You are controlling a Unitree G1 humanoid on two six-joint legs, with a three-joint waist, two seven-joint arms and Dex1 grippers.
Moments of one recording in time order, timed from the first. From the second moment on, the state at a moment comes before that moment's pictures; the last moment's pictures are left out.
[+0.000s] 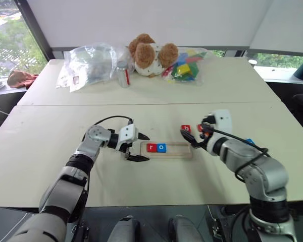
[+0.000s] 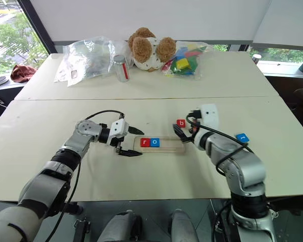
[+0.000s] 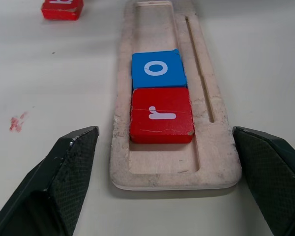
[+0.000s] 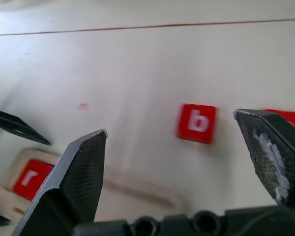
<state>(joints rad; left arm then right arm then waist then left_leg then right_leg) -0.76 0.39 -0.25 0.80 -0.07 -0.29 -1.37 -0.38 -0.36 -0.04 -0.44 0.44 1.11 0.11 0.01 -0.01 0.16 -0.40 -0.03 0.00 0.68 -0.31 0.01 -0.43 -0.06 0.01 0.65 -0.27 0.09</state>
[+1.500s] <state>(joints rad) -0.51 0.70 -0.12 -0.12 -0.30 0.37 -1.18 -0.29 -0.07 -0.23 -0.69 0.12 1.48 -0.13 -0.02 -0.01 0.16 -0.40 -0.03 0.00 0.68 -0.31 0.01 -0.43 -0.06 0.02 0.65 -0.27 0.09</state>
